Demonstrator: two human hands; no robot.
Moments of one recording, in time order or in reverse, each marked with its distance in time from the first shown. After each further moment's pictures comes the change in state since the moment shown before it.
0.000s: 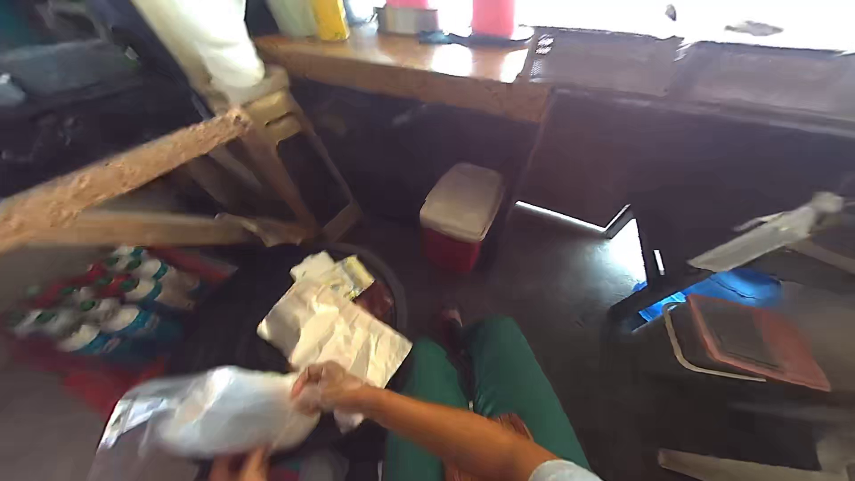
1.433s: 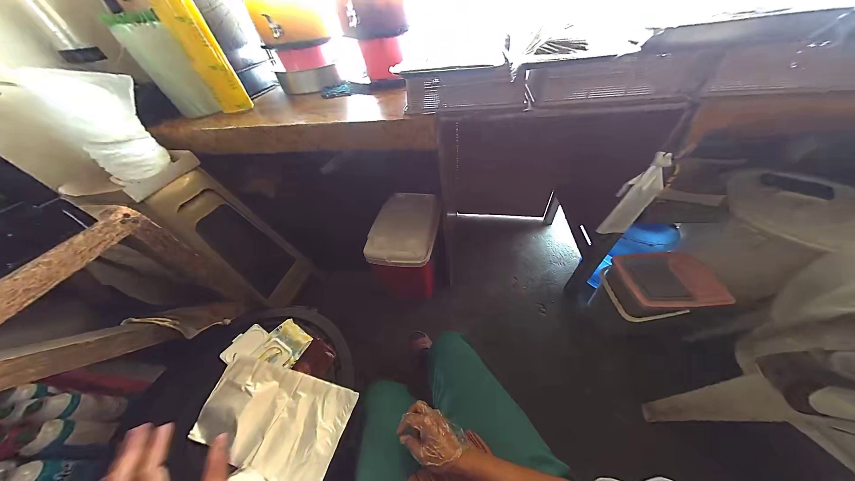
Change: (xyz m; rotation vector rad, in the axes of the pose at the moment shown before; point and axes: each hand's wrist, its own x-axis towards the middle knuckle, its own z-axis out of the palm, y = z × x) left_hand 0.019 0.136 0.081 0.835 -0.266 1.028; right_hand -0.183 0.101 -0.139 -0.633 0.433 -0.122
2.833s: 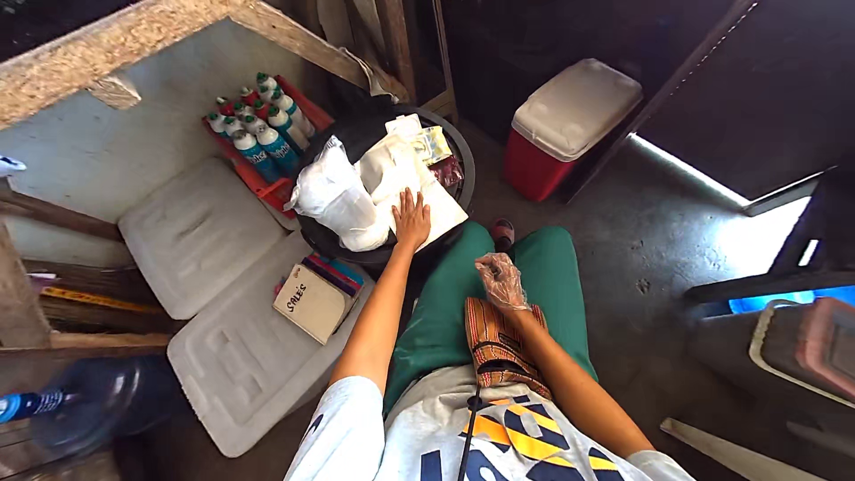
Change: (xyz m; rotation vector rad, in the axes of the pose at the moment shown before) left_hand -0.065 -0.003 0.161 -0.142 -0.513 -0.489; right_hand -0.007 -0.020 0.016 -0.039 0.135 -0.135
